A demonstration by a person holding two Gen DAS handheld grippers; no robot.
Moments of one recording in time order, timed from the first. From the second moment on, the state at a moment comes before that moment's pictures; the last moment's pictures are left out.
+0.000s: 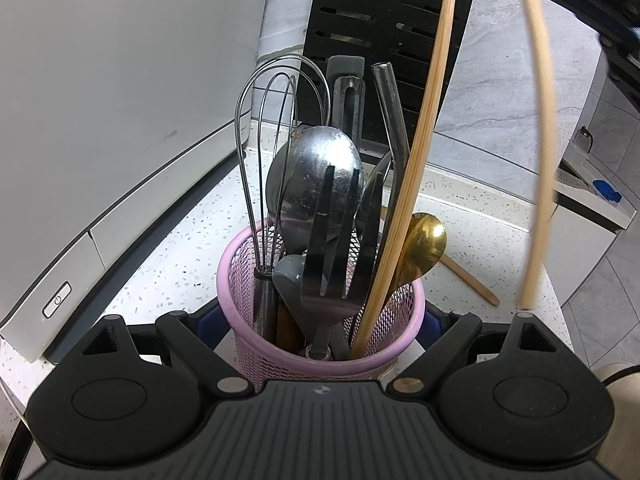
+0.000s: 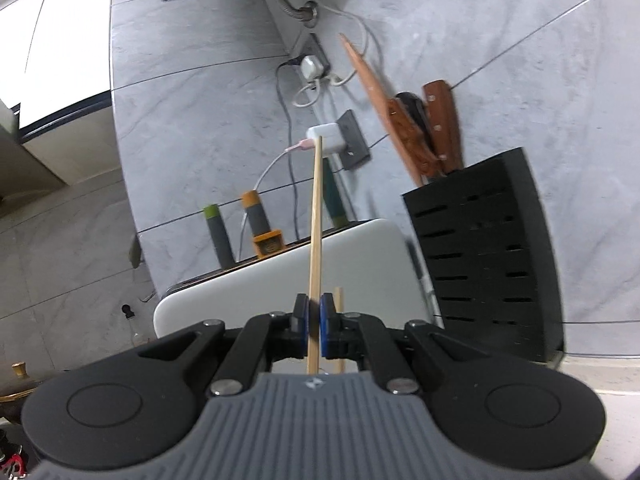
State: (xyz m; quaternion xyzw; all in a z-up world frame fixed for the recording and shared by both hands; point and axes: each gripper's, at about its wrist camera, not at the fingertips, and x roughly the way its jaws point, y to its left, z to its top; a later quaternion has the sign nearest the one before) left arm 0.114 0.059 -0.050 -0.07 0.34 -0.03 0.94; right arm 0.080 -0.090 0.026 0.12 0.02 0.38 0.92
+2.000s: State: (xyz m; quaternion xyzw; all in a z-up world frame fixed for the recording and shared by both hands) left arm 0.115 0.061 -0.050 -0.08 0.34 -0.03 0.94; right arm 0.094 -0.079 -0.011 -0.02 0.16 0.36 0.92
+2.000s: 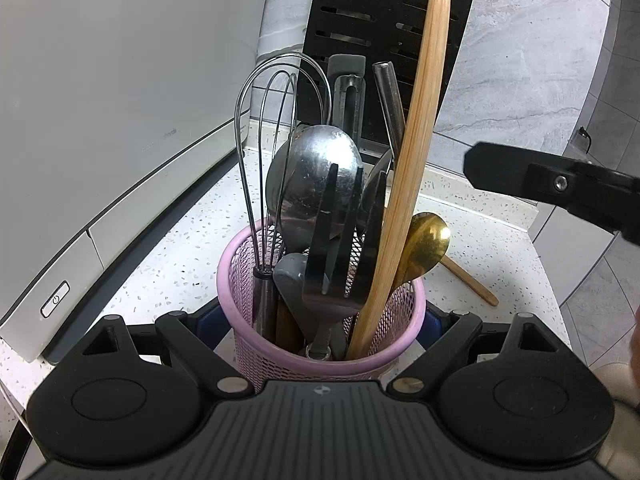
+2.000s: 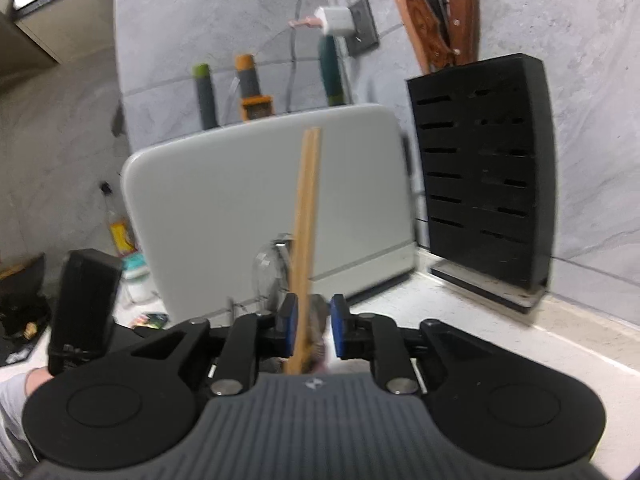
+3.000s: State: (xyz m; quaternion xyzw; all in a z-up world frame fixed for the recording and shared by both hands) left arm 0.115 0.064 -0.051 -0.08 0.34 -0.04 0.94; right arm 0.237 -0.018 -0.066 -0.14 0.54 0.24 0.79
